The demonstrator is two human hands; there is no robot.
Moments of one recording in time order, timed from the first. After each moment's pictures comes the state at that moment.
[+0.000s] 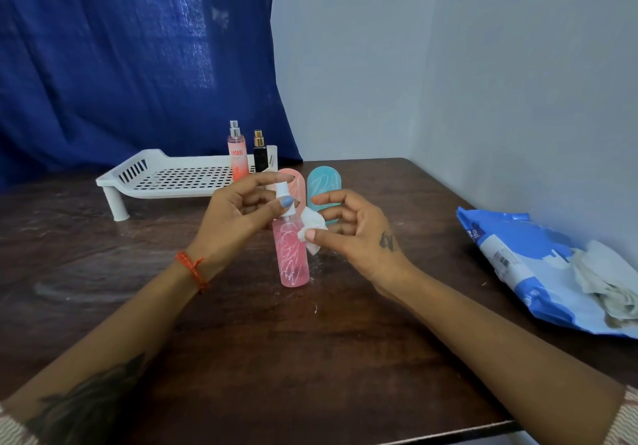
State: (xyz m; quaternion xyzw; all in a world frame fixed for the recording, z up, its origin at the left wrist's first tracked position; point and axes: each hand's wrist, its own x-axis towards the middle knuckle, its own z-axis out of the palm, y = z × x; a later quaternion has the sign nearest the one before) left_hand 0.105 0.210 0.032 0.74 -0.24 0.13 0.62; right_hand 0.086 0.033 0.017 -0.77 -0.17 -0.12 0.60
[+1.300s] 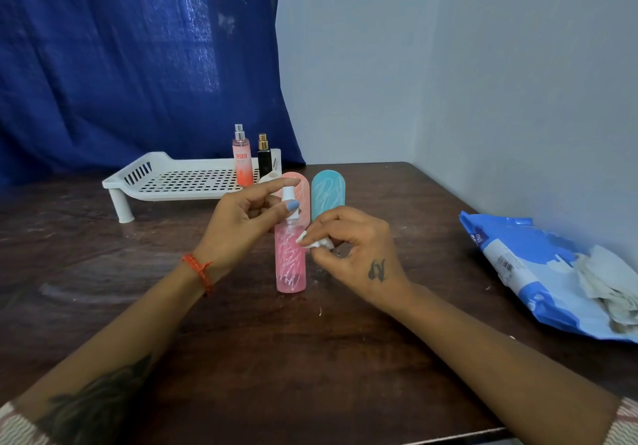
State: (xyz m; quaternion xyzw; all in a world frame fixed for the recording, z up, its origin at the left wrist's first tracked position) left_hand 0.108 0.213 0.029 0.76 -0.25 0.14 0.59; right_hand 0.091 0.034 0.000 -0.78 -0.35 -0.36 0.37
